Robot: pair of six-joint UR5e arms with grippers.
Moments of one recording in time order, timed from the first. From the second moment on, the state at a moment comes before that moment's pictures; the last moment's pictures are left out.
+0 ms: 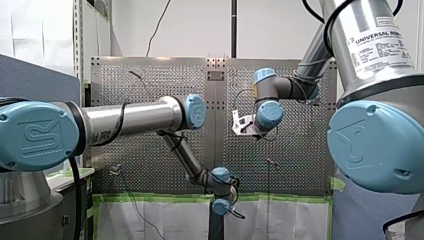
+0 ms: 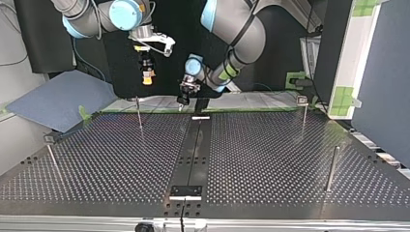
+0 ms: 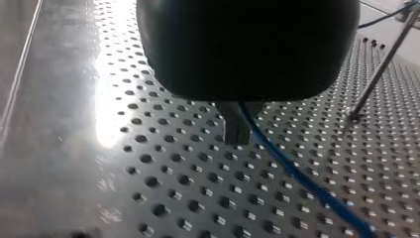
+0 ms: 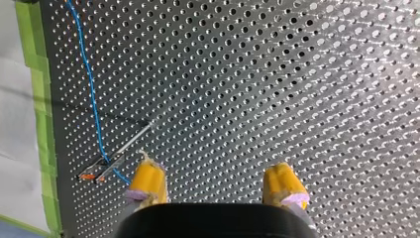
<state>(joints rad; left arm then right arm) -0.63 -3.00 -1.01 -2.10 -1.86 -2.74 2.18 -1.22 1.94 -0.46 1.80 1.51</state>
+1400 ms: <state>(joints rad) -0.57 -2.75 -1.44 -2.03 -2.06 -2.32 2.18 -1.23 1.95 -0.47 1.79 1.51</state>
